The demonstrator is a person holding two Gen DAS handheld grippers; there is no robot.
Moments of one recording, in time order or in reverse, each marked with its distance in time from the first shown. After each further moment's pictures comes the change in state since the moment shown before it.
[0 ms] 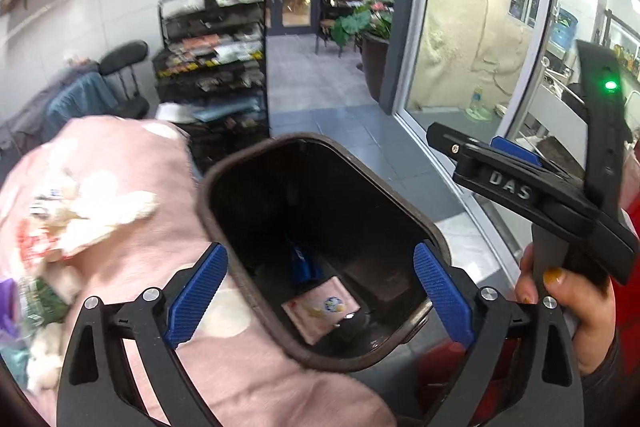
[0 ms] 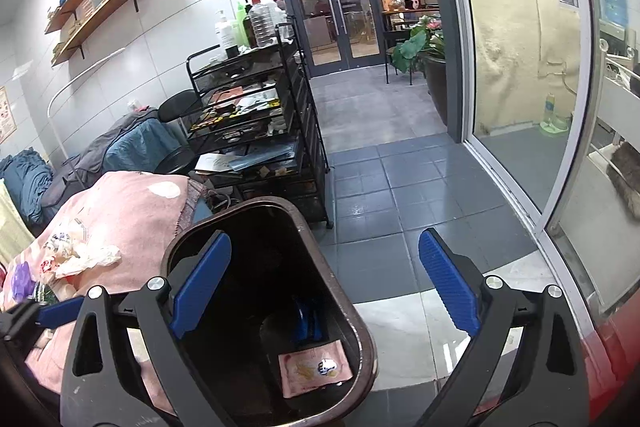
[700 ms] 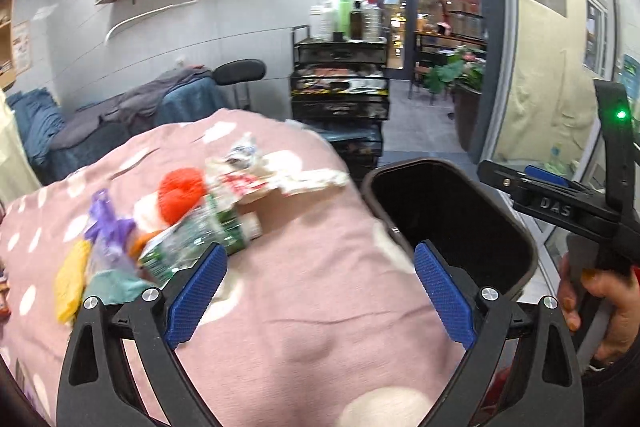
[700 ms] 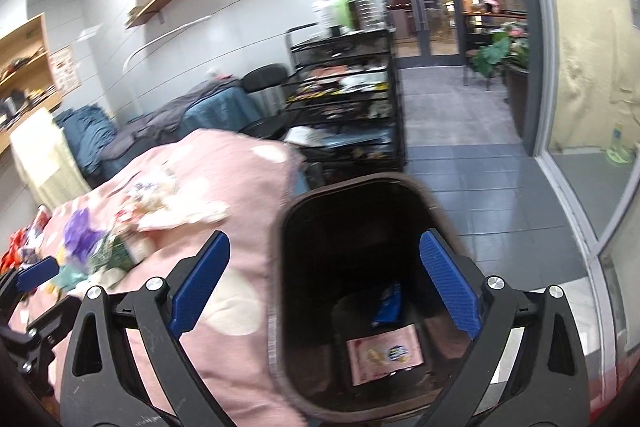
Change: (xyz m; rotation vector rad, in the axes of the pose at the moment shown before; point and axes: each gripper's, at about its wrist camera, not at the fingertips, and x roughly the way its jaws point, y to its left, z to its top) left arm -0.083 0.090 -0.059 -0.162 -0.140 0.308; right arm -0.017 0.101 -0.029 -0.157 0.057 0.263
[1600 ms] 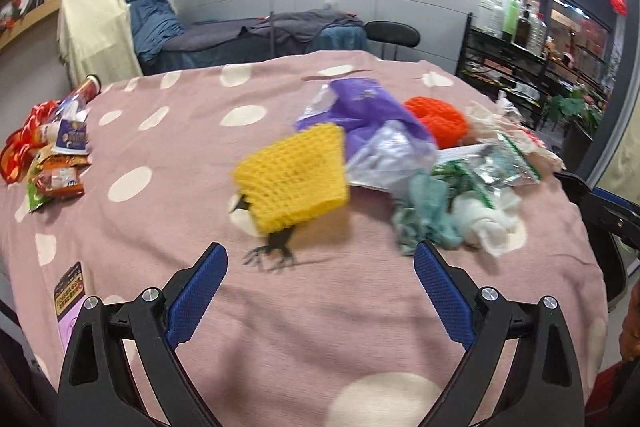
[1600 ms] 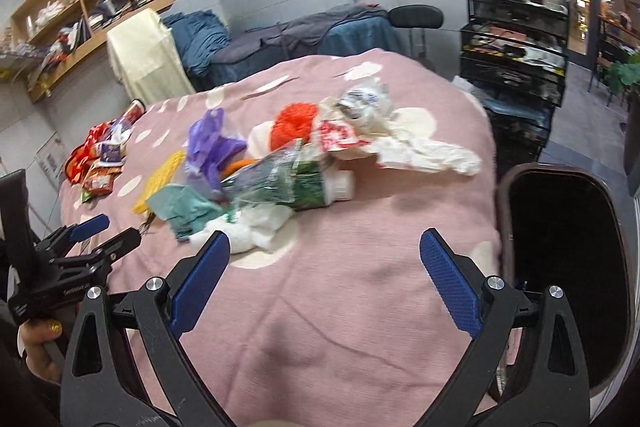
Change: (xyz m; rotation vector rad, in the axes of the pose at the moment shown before) left arm -0.040 0.198 -0.081 -0.333 0.120 0.309; right arm 0.043 0.189 -0.033 -0.293 0.250 0.364
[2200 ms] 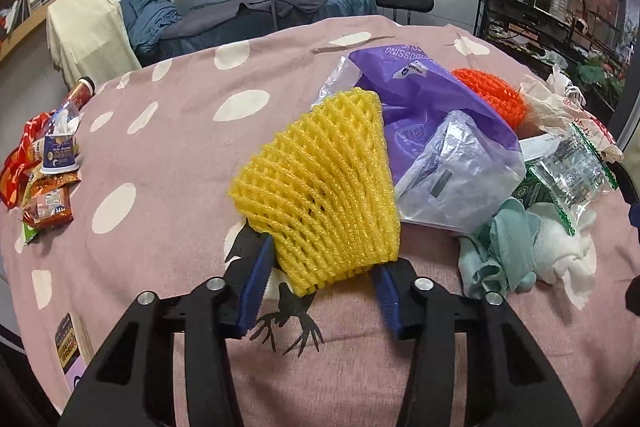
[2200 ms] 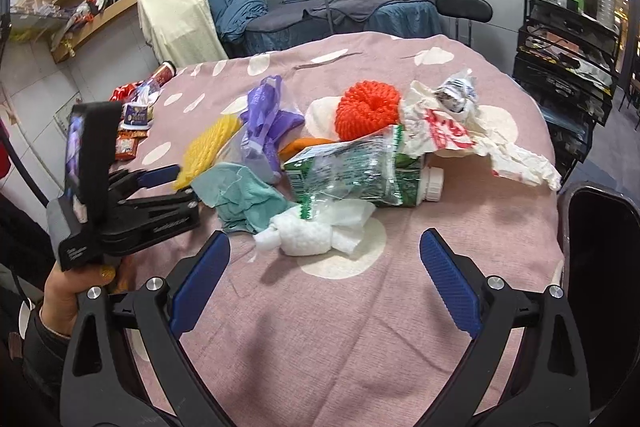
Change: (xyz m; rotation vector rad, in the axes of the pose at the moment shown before) left arm 0.064 -0.003 0.026 0.063 0.109 0.062; right arm 0.033 0.056 0.006 -0.111 0.098 0.075
